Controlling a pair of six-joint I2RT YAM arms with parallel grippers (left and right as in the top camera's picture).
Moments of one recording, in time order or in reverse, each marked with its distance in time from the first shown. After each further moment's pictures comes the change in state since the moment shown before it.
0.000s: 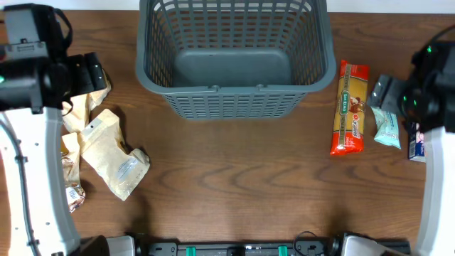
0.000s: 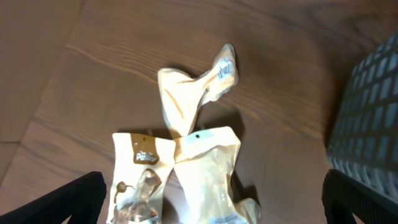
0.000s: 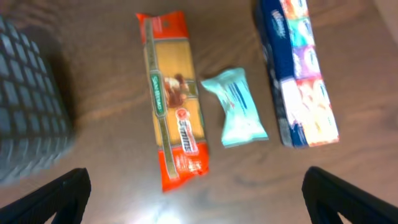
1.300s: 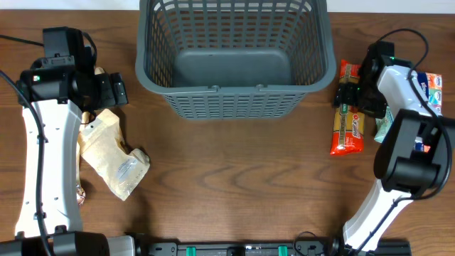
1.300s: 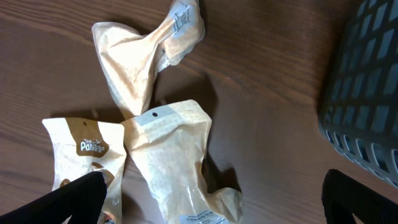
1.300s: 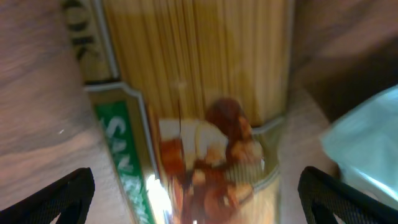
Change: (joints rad) left arm 0.000 0.005 -0.294 0.160 0.134 0.001; right arm 0.000 0.702 0.001 0.225 -0.072 0.010
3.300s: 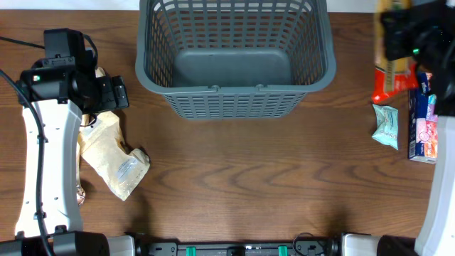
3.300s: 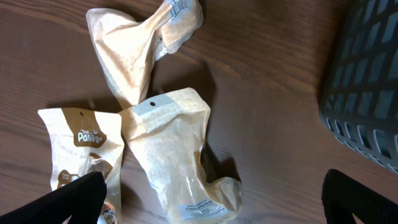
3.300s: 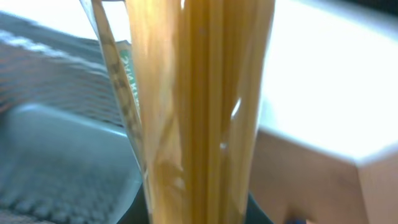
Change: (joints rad) left arm 0.000 0.000 0.000 -0.036 0.010 0.000; right arm 0.151 -0.606 0.427 -0.042 -0.267 -0.502
